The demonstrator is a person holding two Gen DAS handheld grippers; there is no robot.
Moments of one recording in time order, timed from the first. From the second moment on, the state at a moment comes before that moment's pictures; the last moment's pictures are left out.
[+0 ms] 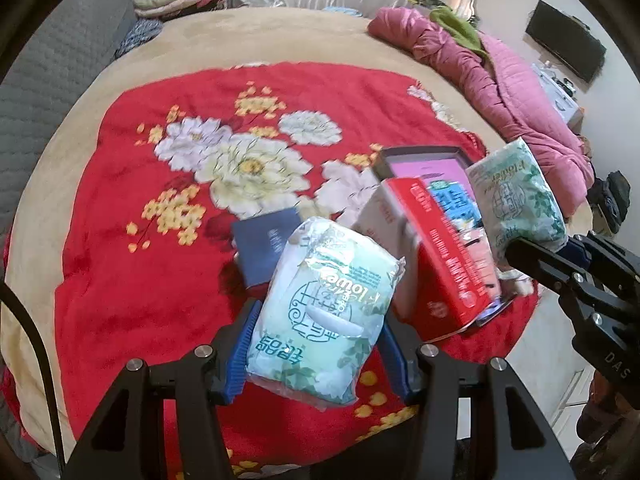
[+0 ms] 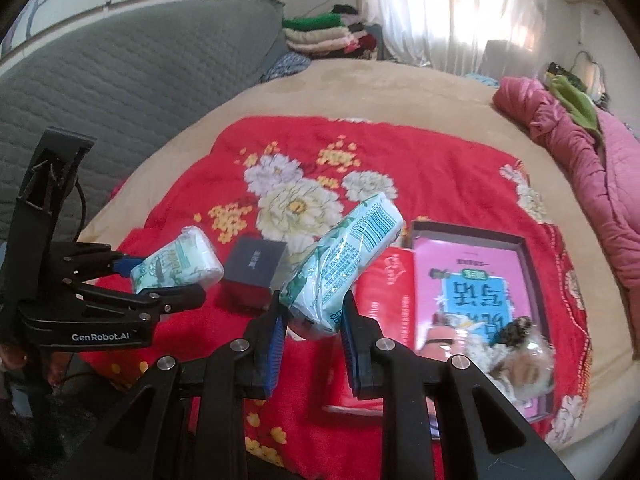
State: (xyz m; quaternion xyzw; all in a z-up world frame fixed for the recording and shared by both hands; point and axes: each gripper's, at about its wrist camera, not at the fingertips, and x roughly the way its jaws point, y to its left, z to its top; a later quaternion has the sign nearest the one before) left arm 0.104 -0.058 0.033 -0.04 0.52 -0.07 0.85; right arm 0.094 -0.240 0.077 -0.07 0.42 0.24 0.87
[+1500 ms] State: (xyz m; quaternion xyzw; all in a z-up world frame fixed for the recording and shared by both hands) left arm 0.171 -0.286 0.000 0.04 0.54 -0.20 0.82; right arm 0.106 -0.469 0.001 -0.04 0.52 0.05 0.85
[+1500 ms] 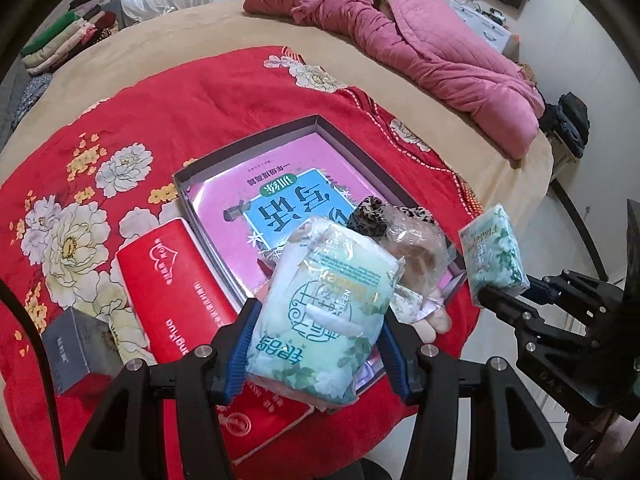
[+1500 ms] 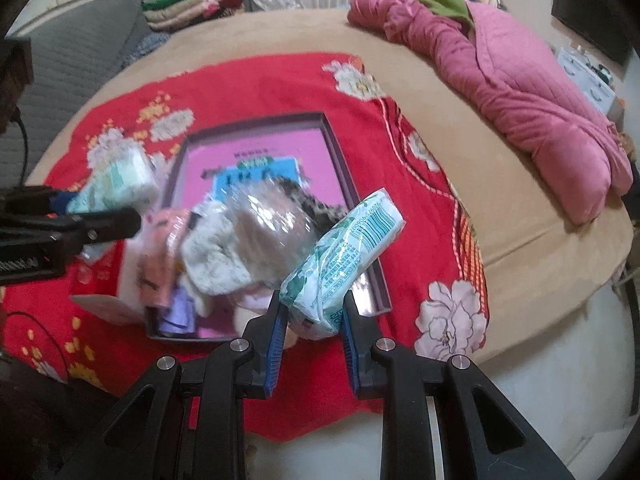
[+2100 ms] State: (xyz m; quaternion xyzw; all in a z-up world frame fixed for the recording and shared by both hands) left arm 0.193 -0.309 -0.023 0.06 0.55 -0.21 0.81; right arm 0.134 -0.473 -0.037 -0.03 0.56 0.03 0.83
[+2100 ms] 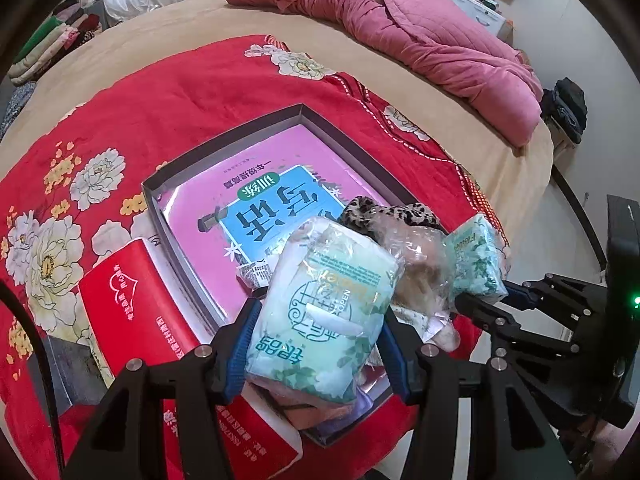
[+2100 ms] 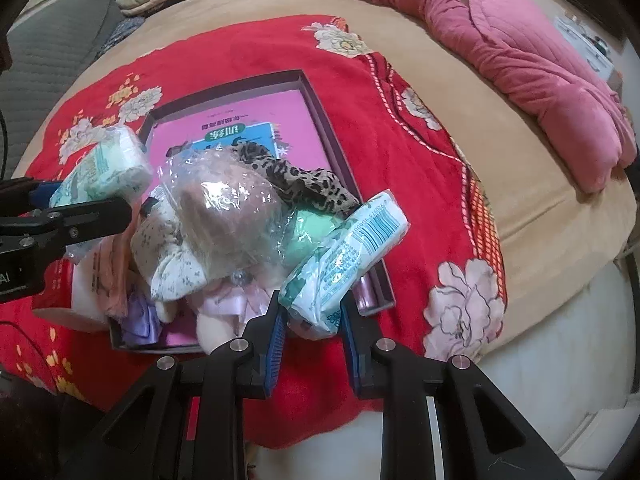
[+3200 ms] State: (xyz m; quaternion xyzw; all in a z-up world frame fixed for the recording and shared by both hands) left arm 0.200 -0.312 -0.038 0.04 0.57 -0.22 0.79; right arm 0.122 -0.489 -0.031 0.05 0.54 0.06 0.84
